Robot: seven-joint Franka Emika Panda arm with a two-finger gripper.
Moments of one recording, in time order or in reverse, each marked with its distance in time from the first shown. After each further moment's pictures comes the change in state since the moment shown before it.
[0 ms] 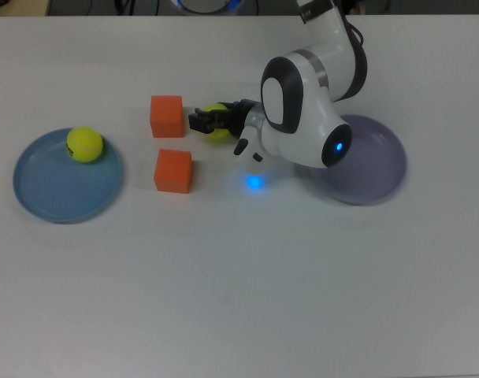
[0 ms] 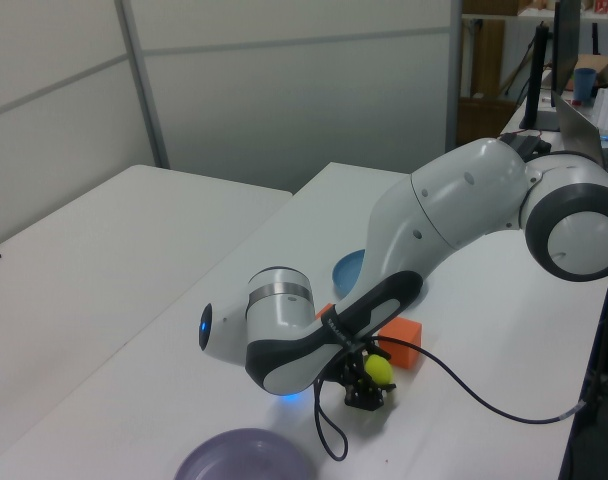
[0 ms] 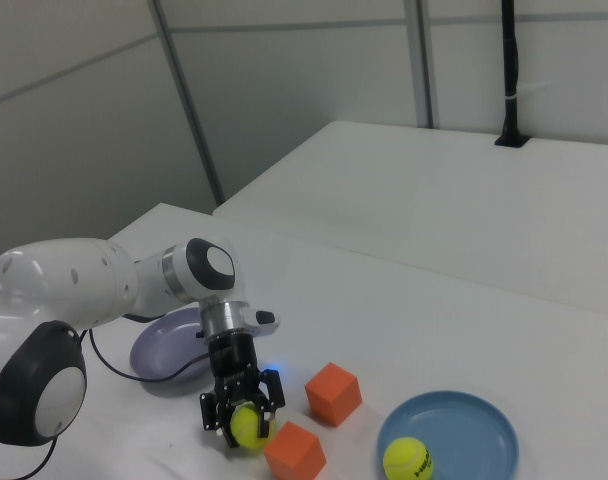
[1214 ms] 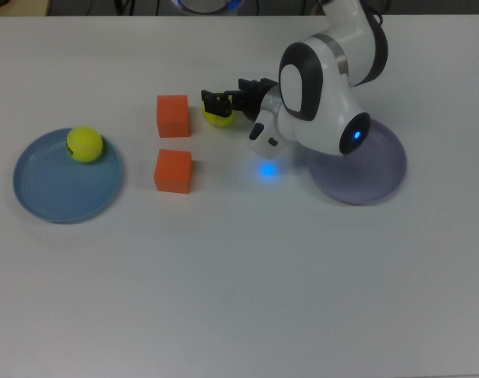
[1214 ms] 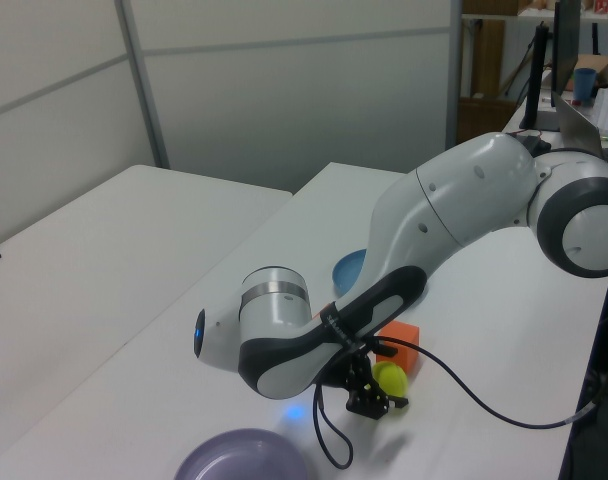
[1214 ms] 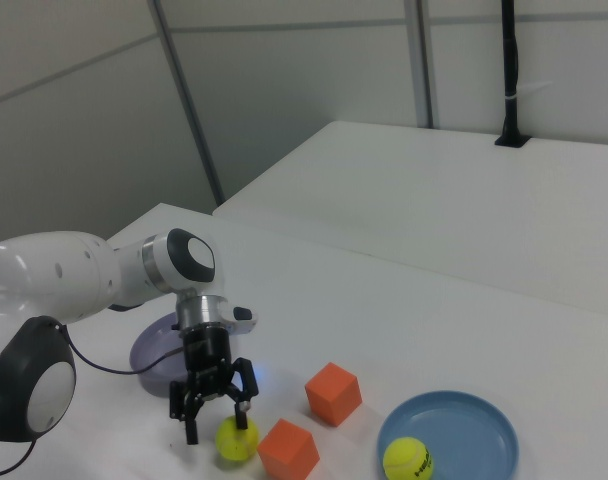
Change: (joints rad) arm 0.000 -0.029 0.055 -0.011 0.040 -0.116 -0.005
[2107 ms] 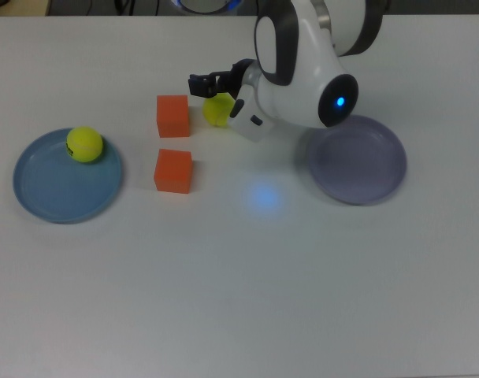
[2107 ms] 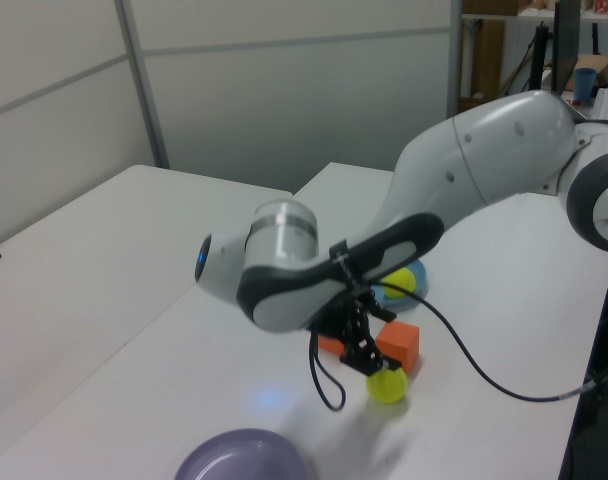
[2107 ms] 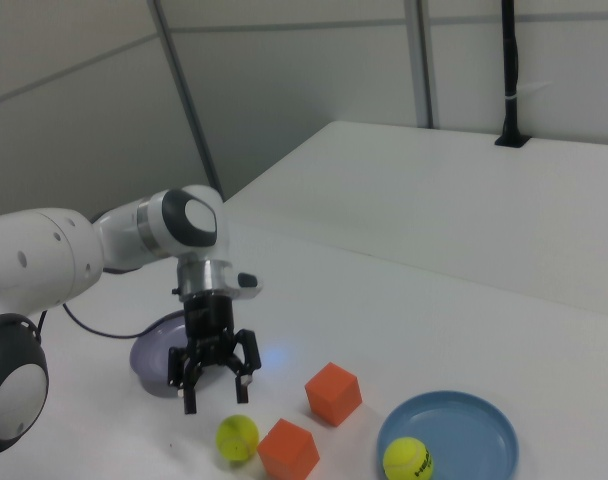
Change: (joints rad) arm -0.058 -0.120 0.005 0.018 0.074 -0.013 -0.069
